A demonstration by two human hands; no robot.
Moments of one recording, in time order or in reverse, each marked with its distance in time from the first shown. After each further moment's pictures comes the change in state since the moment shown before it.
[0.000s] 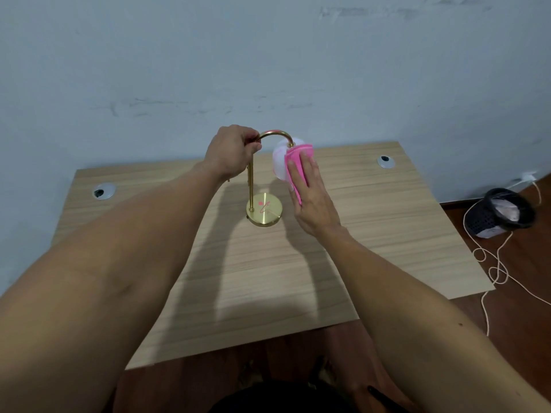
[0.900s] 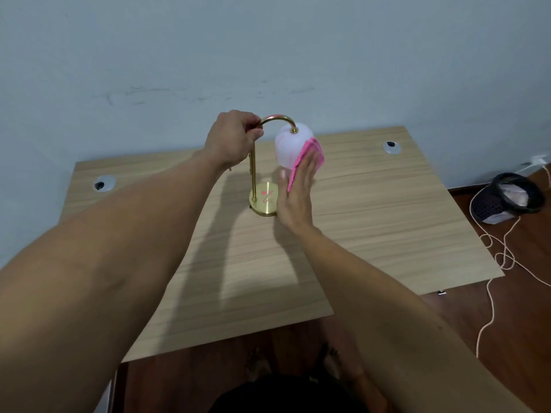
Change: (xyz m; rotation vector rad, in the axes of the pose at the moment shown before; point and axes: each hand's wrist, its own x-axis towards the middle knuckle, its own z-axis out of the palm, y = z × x) left_hand -0.001 -0.002 0.001 -0.014 0.000 -0.005; right_hand -0.002 -0.047 0.051 0.428 0.178 0.484
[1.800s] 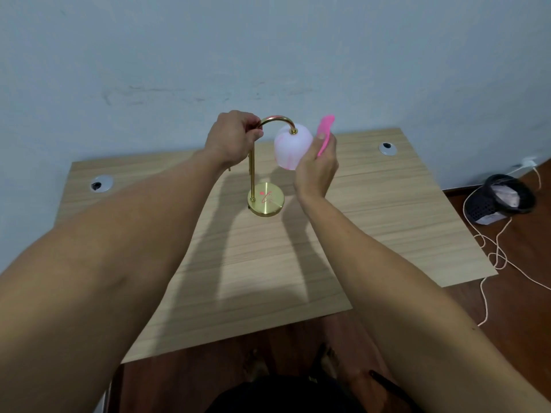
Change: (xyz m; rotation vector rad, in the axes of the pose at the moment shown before) left_hand 0.000 0.000 -0.001 -0.009 -0.006 -0.005; right_hand 0.044 -0.053 -0.035 0.201 0.383 0.226
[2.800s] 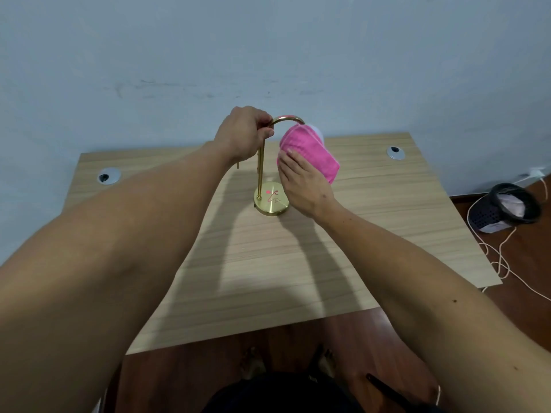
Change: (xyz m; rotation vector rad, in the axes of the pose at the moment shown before) left_hand 0.006 -0.003 -0.005 0.087 -0.042 0.072; right_hand 0.007 0.036 -0.005 -1.654 -0.648 -1.421
